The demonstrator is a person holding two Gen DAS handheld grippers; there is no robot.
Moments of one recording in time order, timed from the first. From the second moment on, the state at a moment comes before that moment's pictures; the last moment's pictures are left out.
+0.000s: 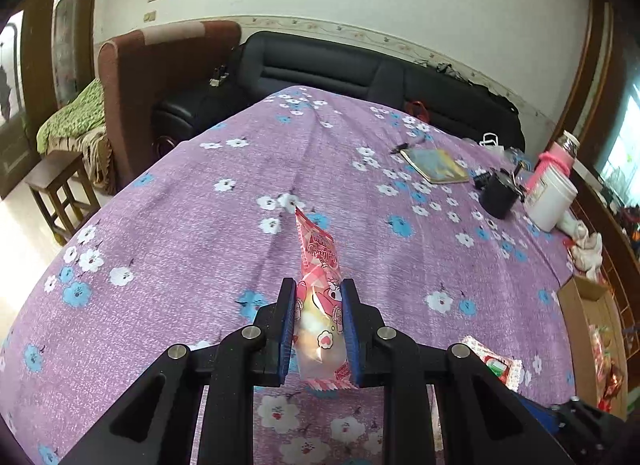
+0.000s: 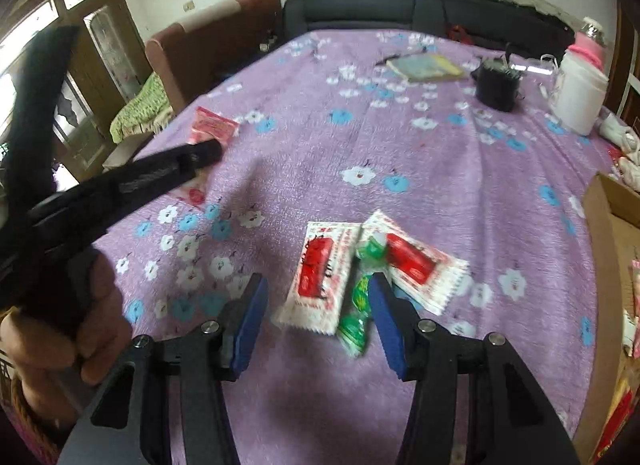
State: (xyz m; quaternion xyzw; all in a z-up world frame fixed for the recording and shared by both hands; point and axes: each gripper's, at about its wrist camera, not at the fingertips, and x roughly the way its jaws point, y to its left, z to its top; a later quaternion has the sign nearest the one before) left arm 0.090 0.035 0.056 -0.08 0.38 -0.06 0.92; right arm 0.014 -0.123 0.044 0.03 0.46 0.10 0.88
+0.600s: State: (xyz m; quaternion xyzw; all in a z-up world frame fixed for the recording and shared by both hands) left arm 0.091 0.041 0.055 -0.09 0.38 -0.05 0.92; right arm 0.031 -0.108 0.027 -0.03 0.49 0.07 0.87
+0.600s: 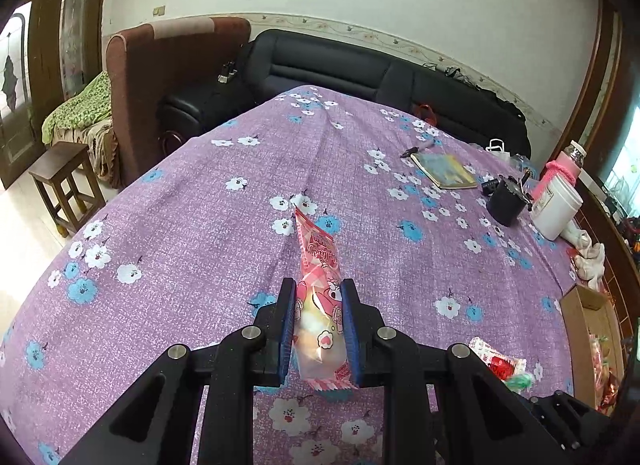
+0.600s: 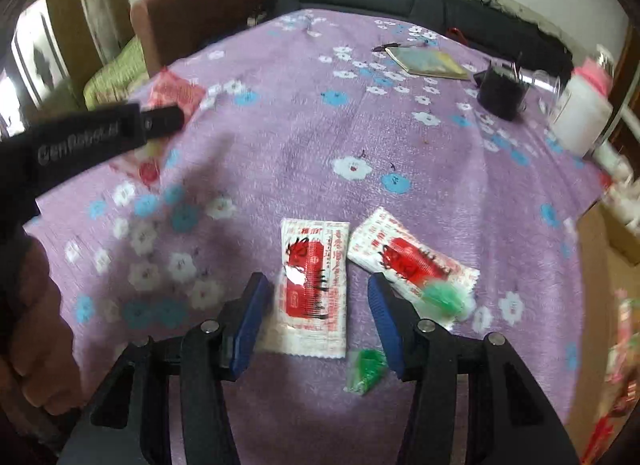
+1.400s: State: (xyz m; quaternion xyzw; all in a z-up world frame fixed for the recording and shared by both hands) left arm 0.054 -0.007 0.072 -0.04 0.32 -0.11 0.94; right arm -0.034 -0.210 0.082 0.10 0.34 0.05 0.93
